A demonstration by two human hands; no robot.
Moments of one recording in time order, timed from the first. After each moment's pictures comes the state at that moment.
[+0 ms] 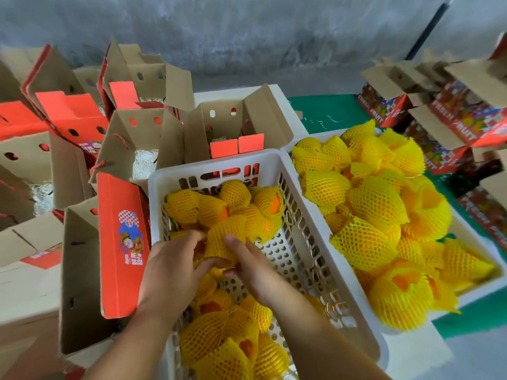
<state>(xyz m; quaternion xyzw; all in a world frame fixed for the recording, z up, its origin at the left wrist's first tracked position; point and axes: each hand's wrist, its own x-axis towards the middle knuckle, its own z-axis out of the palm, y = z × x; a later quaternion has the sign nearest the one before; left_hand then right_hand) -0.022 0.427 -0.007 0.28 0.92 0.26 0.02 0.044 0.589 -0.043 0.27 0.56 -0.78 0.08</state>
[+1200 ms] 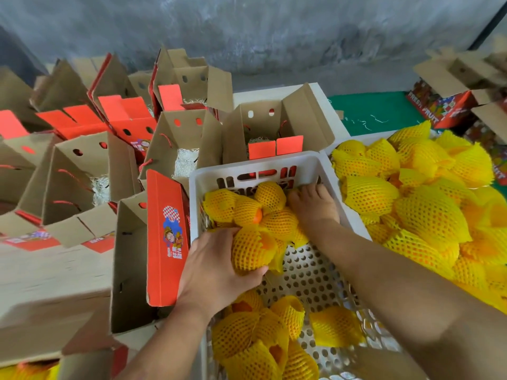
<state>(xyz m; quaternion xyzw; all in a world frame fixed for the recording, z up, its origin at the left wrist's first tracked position) -0.022 0.431 -0.014 0.27 0.93 0.26 0.02 -0.049 0.702 -0.053 0.11 0.96 0.23 0.12</state>
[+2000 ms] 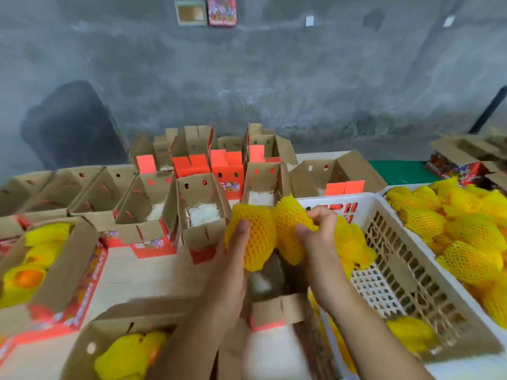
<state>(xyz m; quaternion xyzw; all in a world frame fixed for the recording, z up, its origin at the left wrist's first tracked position) 0.017 0.227 0.113 0.05 0.55 0.82 0.18 0.055 0.382 0.114 0.08 0.68 -0.68 -0.26</state>
